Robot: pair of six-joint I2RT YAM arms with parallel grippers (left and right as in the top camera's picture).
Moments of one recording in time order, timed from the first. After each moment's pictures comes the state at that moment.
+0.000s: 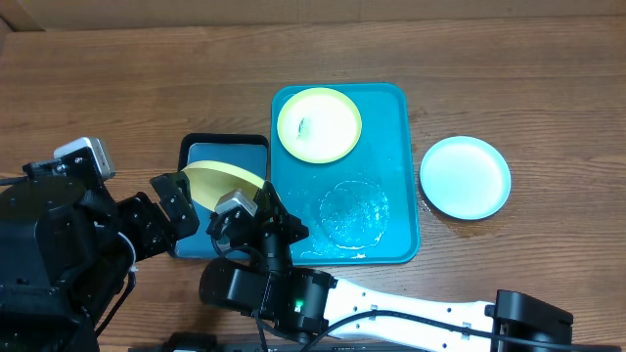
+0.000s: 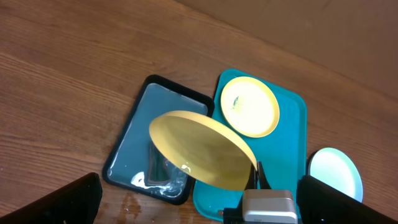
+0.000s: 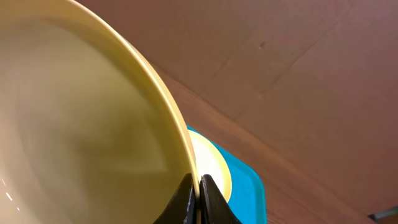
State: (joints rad) left arm -0.08 1.02 1.79 -1.50 -0.04 -0.47; right arm 1.34 1.73 1.27 -0.24 1.20 0.09
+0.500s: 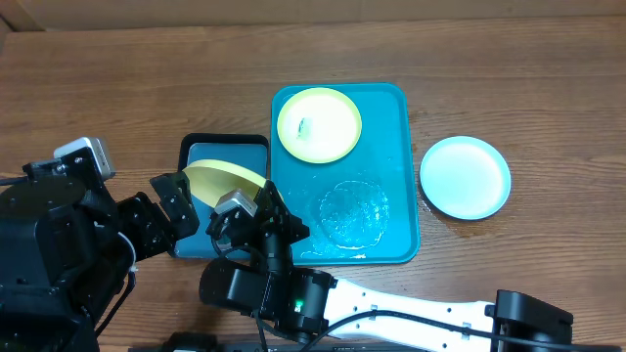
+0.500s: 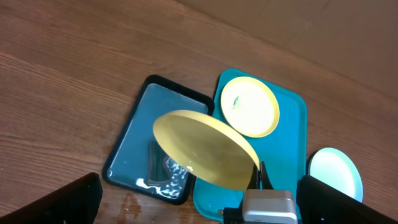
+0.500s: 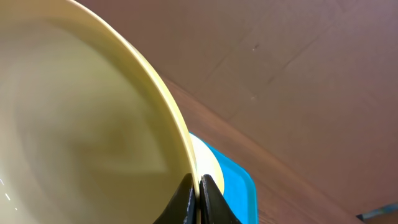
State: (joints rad) left arm -0.08 1.02 1.79 -1.50 -0.04 -0.47; right arm 1.34 1.73 1.27 -0.24 1.22 0.07
